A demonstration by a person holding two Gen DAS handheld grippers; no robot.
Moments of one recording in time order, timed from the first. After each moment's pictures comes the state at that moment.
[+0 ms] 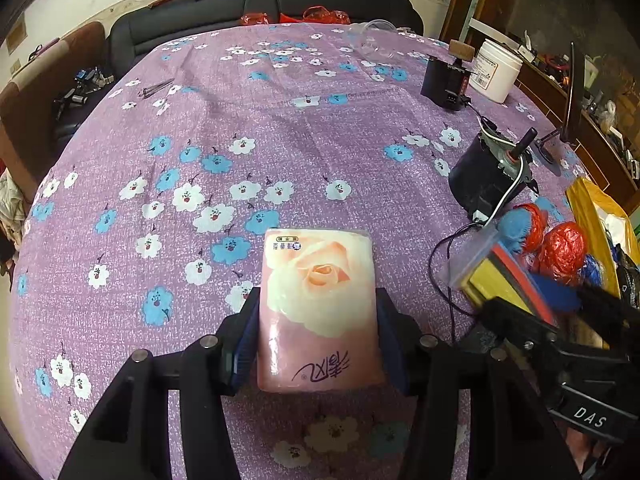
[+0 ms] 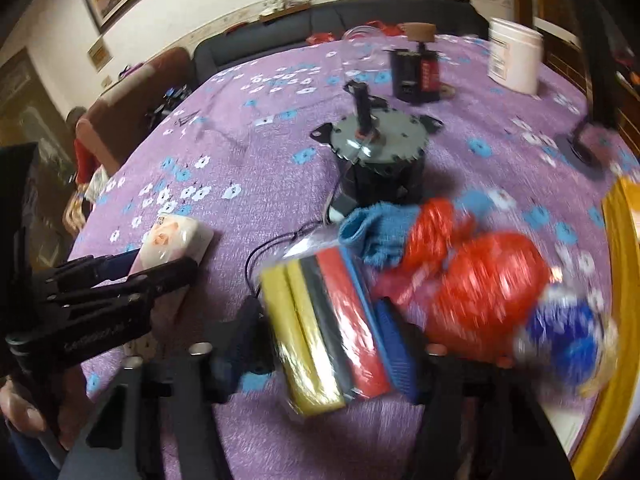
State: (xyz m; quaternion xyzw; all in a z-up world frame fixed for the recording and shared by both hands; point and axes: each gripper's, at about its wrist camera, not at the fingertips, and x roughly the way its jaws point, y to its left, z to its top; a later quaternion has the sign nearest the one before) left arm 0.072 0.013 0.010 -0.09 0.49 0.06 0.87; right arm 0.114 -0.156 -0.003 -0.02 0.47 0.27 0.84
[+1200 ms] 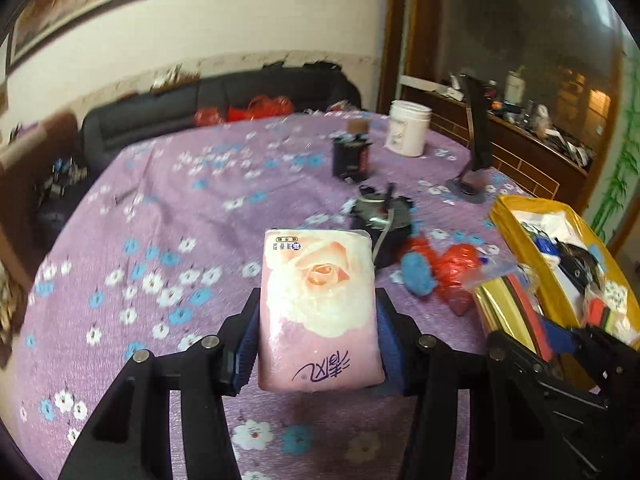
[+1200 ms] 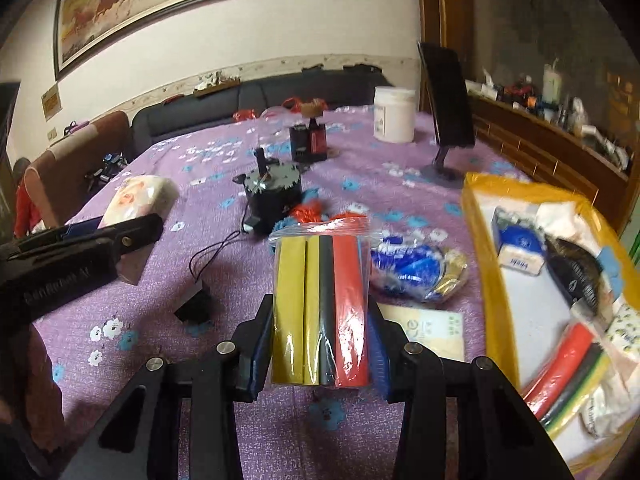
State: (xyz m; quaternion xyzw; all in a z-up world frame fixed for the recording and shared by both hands) left arm 0.030 -0.052 0.060 -0.01 0.33 -0.01 0.94; right arm 0.018 -0.211 0.028 -0.03 0.33 0.12 0.94
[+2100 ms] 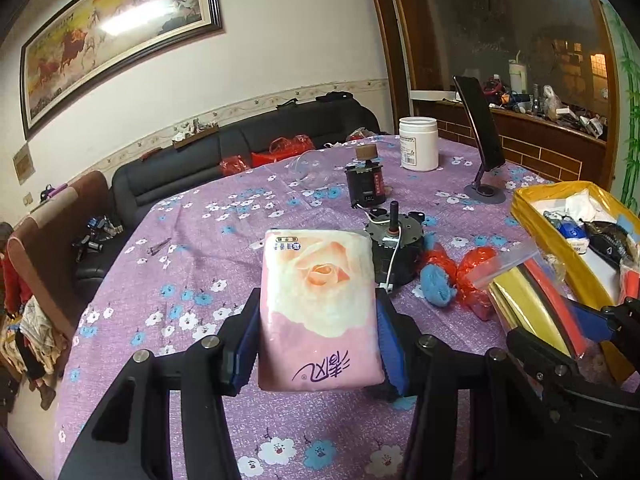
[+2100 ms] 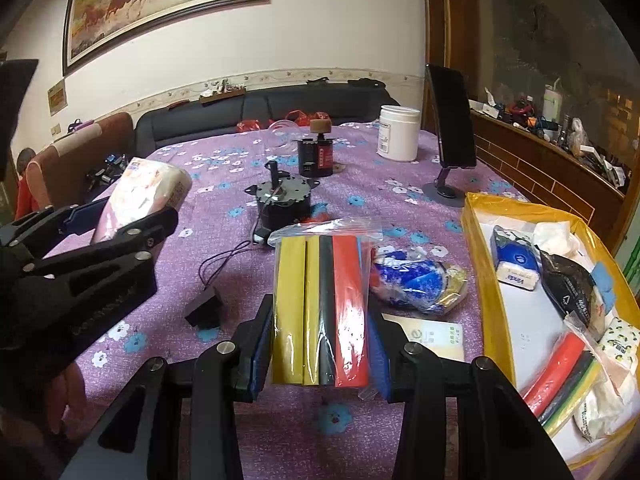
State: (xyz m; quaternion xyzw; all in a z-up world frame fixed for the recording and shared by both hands) left arm 0.021 -0.073 0.060 0.08 0.27 0.05 0.96; right arm 0.012 -0.204 0.030 -0.04 0.31 0.13 0.94
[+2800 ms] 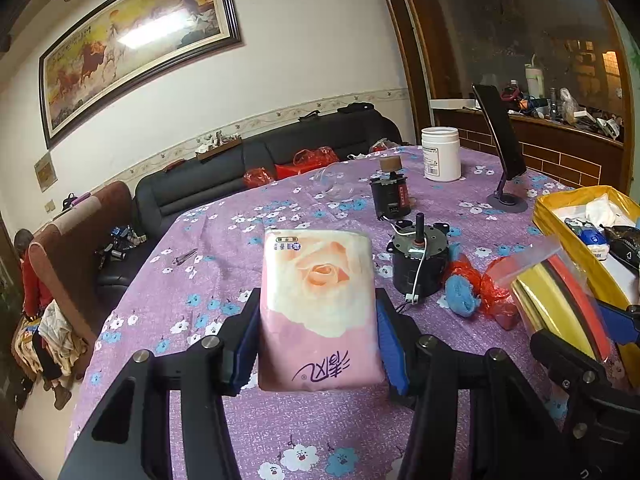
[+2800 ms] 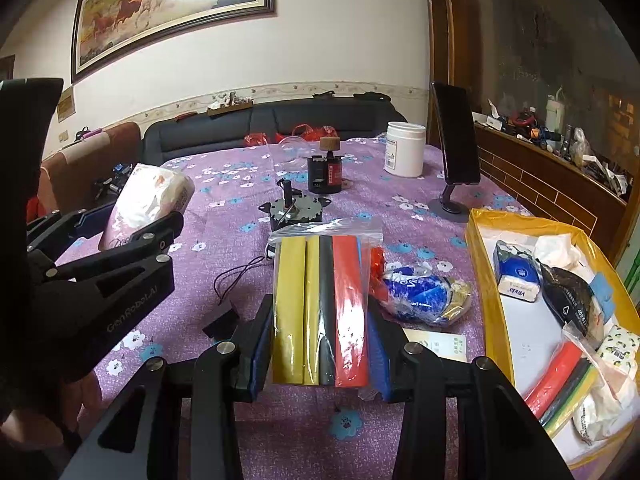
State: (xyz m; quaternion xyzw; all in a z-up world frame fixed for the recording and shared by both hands) left arm 0.018 -0.070 0.063 0.09 0.25 0.09 0.96; right arm 0.003 -0.199 0.039 -0.04 0.28 0.13 0.95
